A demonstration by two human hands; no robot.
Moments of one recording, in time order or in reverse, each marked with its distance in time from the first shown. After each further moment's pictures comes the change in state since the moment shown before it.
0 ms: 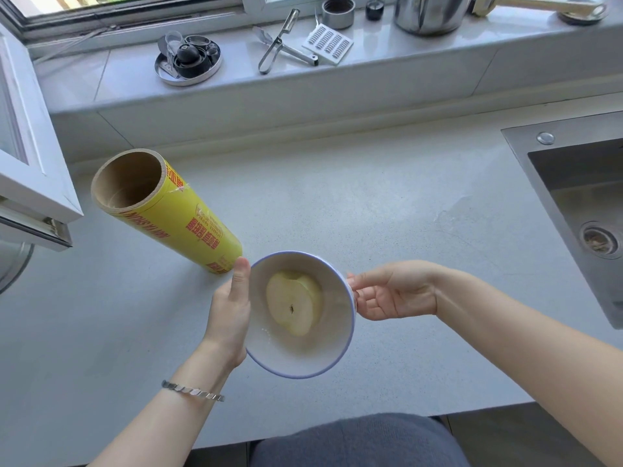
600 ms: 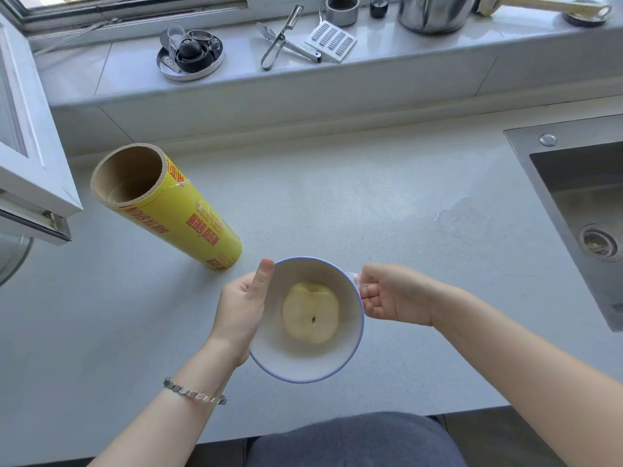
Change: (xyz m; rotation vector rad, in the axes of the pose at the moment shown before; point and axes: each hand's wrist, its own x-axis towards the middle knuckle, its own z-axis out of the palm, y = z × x) left_hand -0.001 -0.002 0.002 0.180 -0.063 0.078; right_hand 0.012 0.013 -0.007 -0.201 0.217 -0.161
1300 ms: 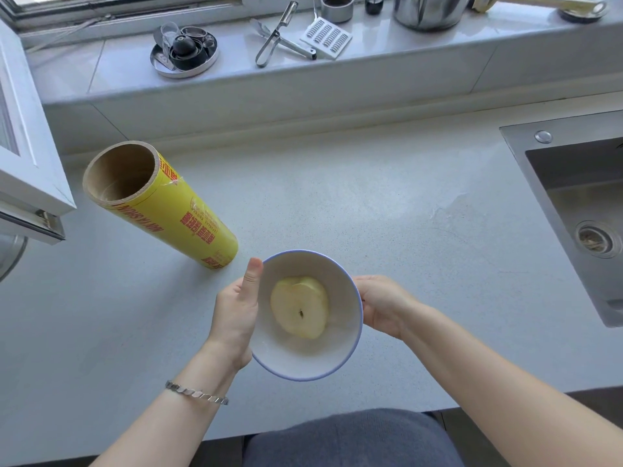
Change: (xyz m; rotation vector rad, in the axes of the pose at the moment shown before) left_hand -0.009 0.003 0.009 -0.192 0.052 -0.103; right_hand 0.013 0.024 0.018 0.098 0.149 -0.168
